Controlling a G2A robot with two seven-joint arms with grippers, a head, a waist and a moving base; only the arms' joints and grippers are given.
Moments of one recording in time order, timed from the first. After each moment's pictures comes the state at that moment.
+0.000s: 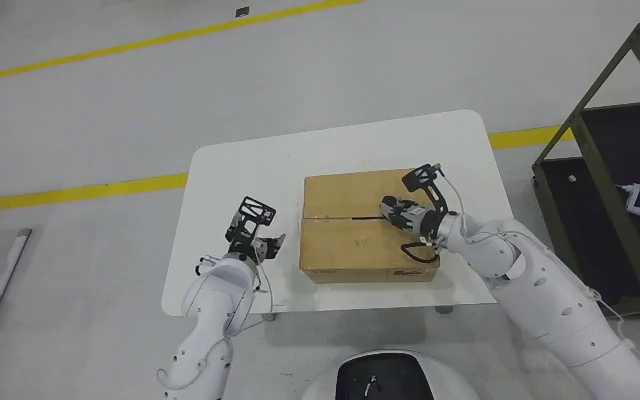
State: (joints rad) left arm 1.22 -1.23 -1.37 -1.78 1.67 -0.24 -0.72; right arm -0.95 -1.16 1.08 -1.44 -0.57 -0.23 0.52
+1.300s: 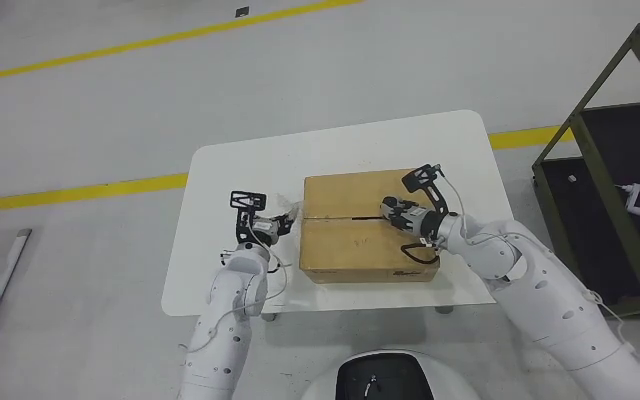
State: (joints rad) left arm 1.10 -1.29 -1.30 -1.49 1.33 -0.02 -0.26; right arm -0.96 -1.17 1.10 -1.47 -0.58 -0.22 0.54
